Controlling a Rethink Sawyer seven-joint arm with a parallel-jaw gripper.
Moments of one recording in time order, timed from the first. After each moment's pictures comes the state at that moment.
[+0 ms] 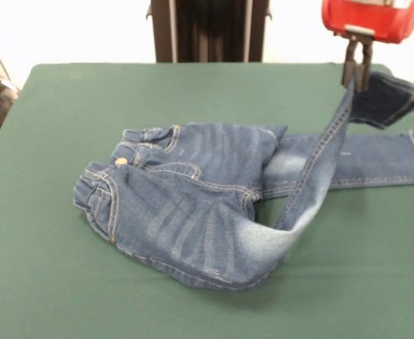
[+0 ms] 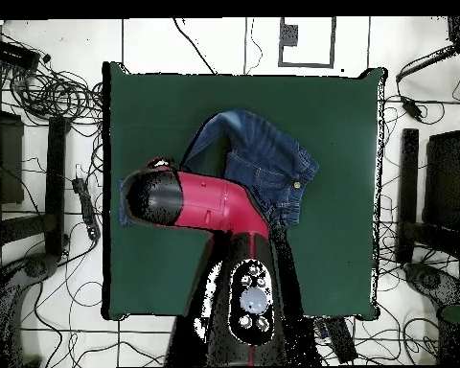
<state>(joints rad) 0.07 -0.69 -0.07 1.62 0.19 0.56 2.35</state>
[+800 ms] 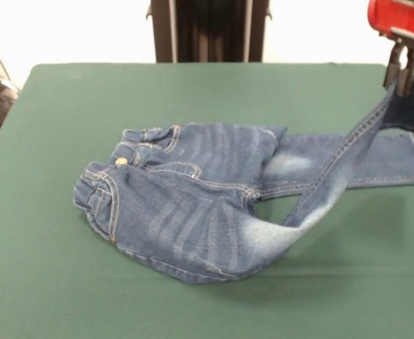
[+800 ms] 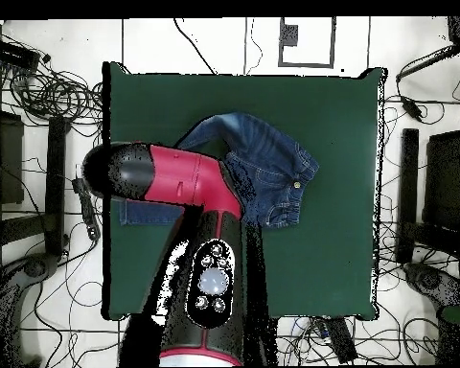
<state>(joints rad) 0.19 -0.59 -0.18 1.42 0.29 0.73 2.52</state>
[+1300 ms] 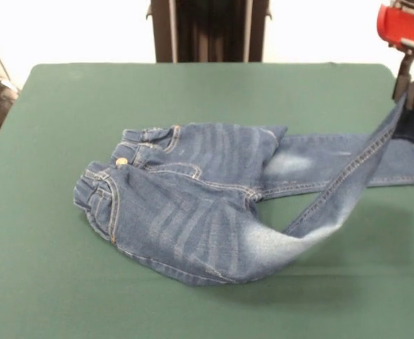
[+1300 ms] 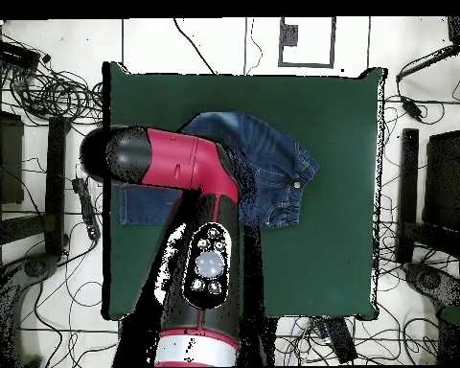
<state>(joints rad) 0.19 -0.53 -0.20 1.32 0.30 0.77 2.54</state>
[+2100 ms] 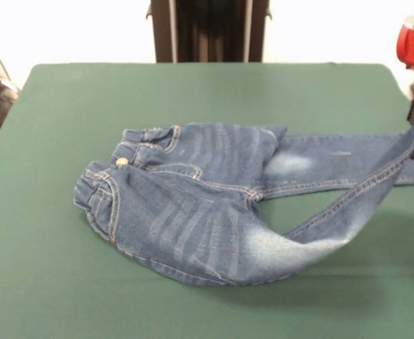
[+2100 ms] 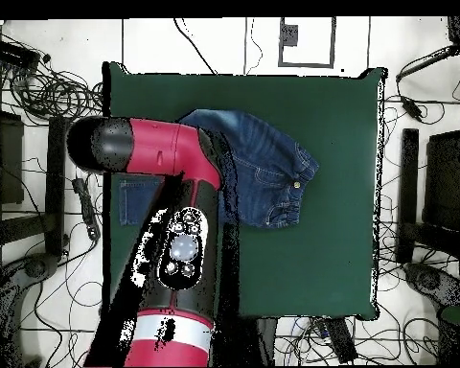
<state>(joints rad) 0.25 -0.43 -0.26 1.19 0.31 0.80 2.54</state>
